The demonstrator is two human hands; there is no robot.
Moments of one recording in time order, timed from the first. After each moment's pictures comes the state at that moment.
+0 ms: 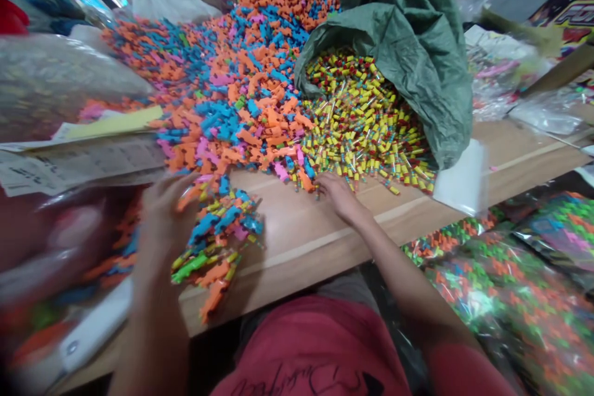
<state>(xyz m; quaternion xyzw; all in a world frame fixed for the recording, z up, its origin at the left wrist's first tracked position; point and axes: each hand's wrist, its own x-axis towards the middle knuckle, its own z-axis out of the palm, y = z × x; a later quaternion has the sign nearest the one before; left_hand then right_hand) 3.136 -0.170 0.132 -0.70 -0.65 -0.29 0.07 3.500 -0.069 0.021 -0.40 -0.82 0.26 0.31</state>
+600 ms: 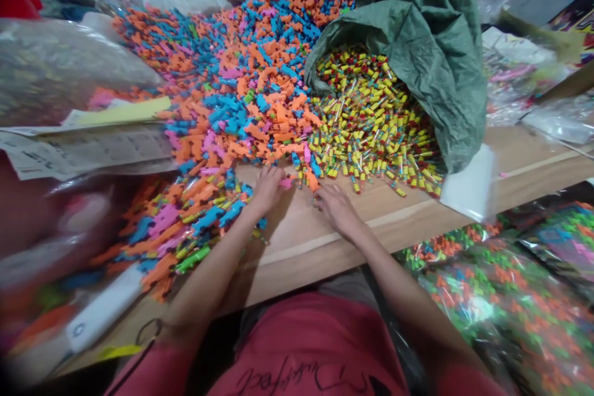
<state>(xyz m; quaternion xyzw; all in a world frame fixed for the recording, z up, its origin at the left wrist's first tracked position) 3.229 -0.078 0.018 -0.78 -0.59 -0.18 -0.09 3.488 -0.109 0.007 -0.42 -0.83 0.25 0.27</state>
